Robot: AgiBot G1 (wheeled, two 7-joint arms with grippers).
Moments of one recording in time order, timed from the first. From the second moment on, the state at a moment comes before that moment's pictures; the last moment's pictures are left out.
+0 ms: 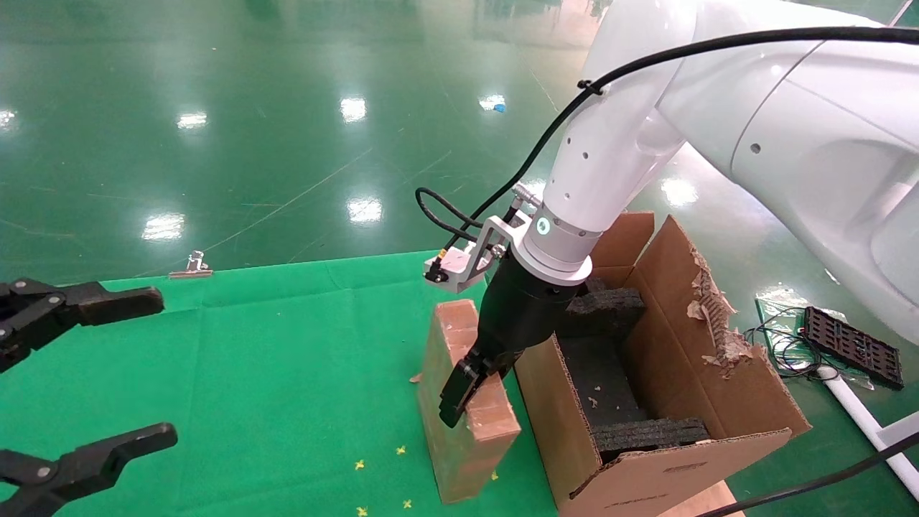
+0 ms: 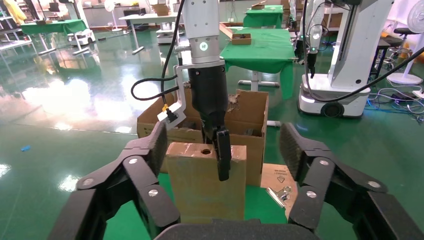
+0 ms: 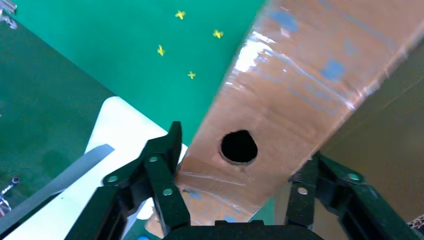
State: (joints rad) left arm -1.08 0.61 0.29 -1.28 0.73 1.49 -0.18; right arm 2.04 -1.21 -1.73 0.59 -1.19 -1.57 1.20
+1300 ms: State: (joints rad) left arm -1.08 0.61 0.29 -1.28 0.72 1.49 -0.18; right arm 2.41 -0.79 -1.70 0.31 -1.28 -1.51 0.93
